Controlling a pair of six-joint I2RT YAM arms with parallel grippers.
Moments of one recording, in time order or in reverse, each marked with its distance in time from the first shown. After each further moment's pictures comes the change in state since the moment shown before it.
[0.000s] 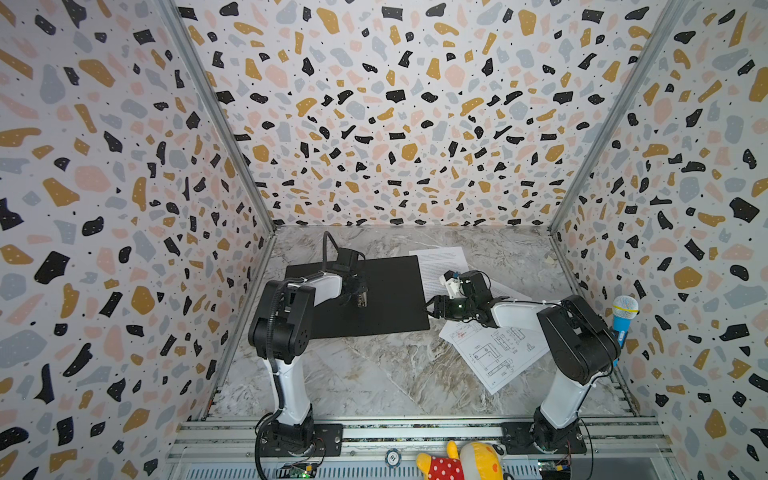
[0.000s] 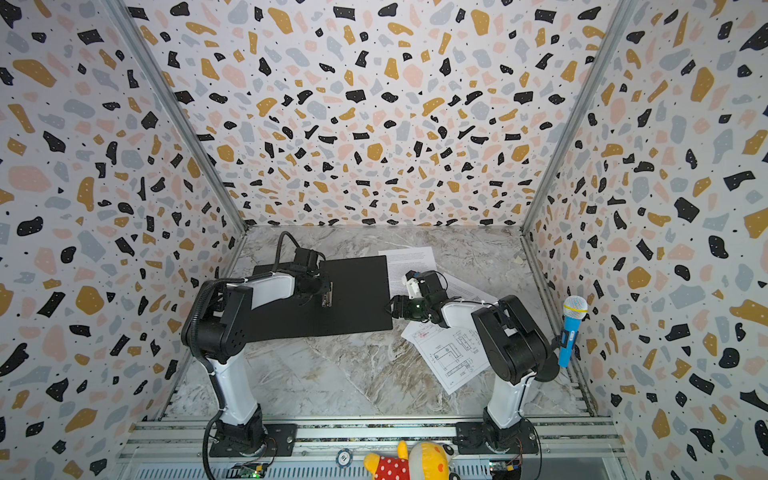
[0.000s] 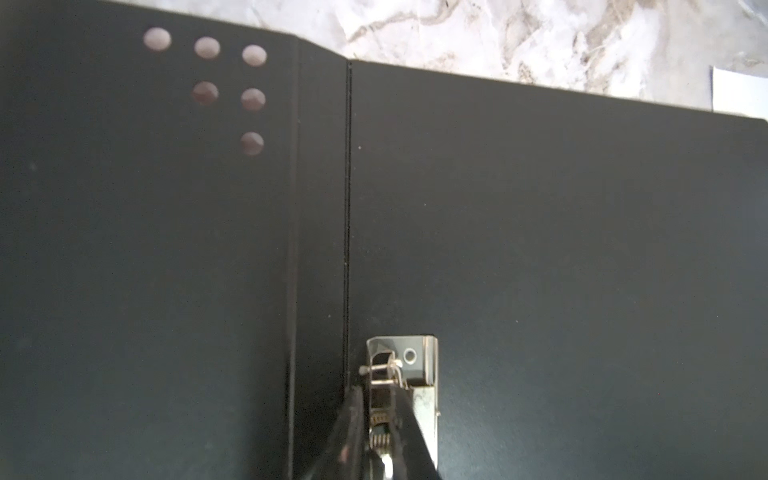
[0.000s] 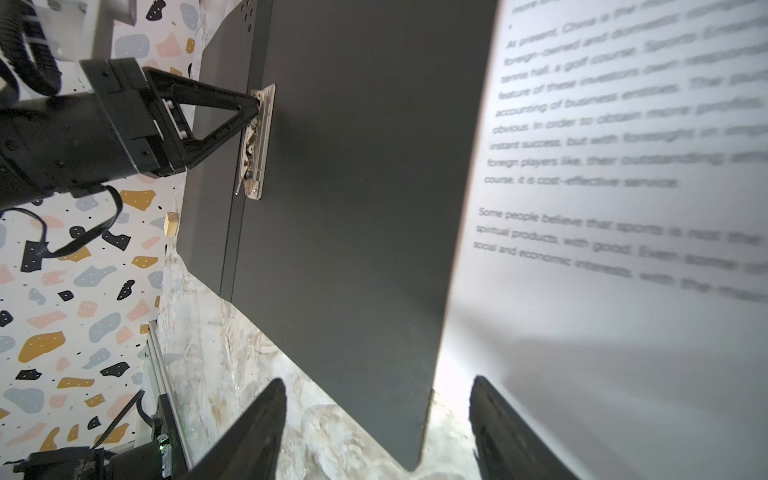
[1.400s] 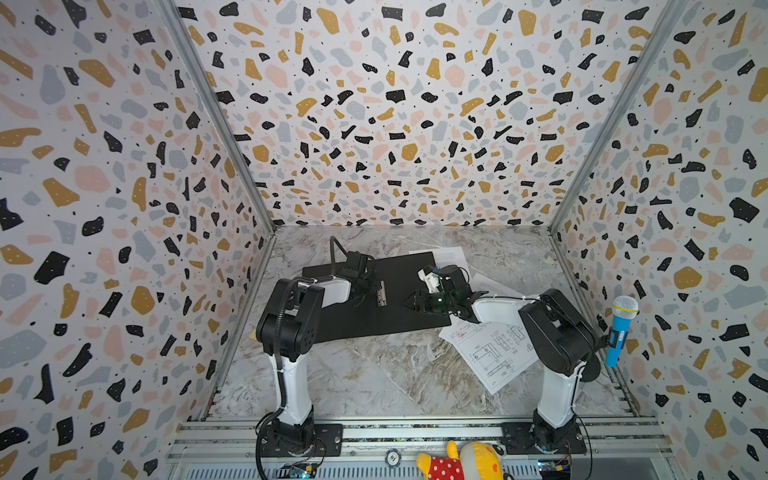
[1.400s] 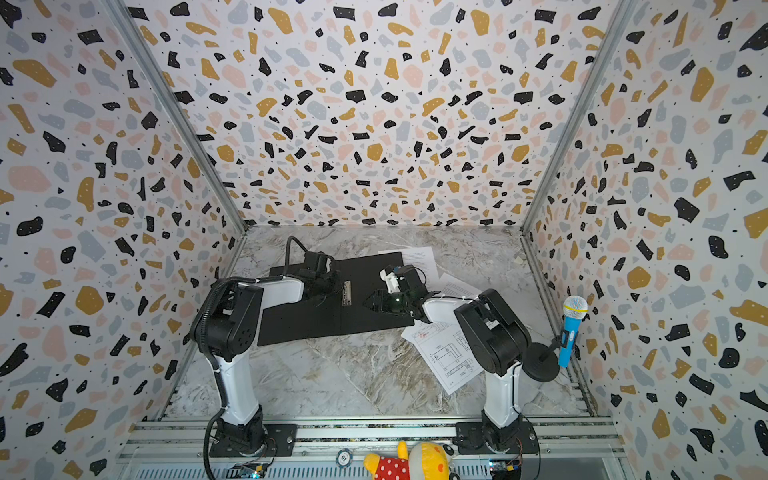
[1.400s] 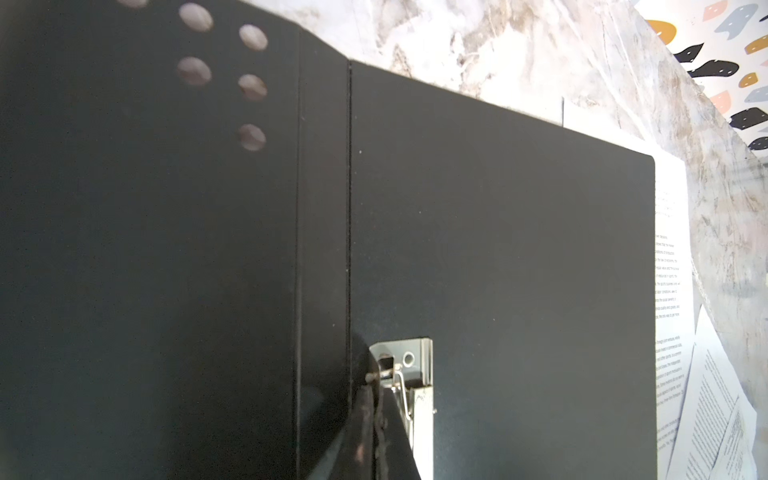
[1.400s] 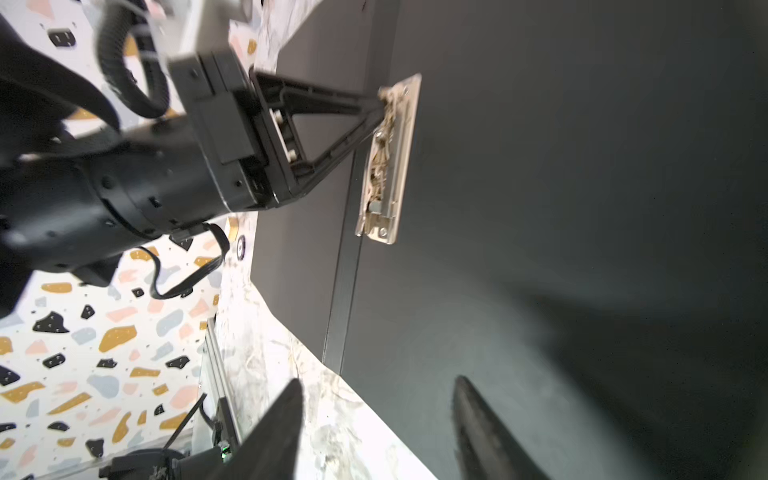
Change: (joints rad) left arm -0.059 0.036 -0.029 0.174 0.147 -0.221; right arm 0.136 0.159 0.206 0.064 -0.032 0.168
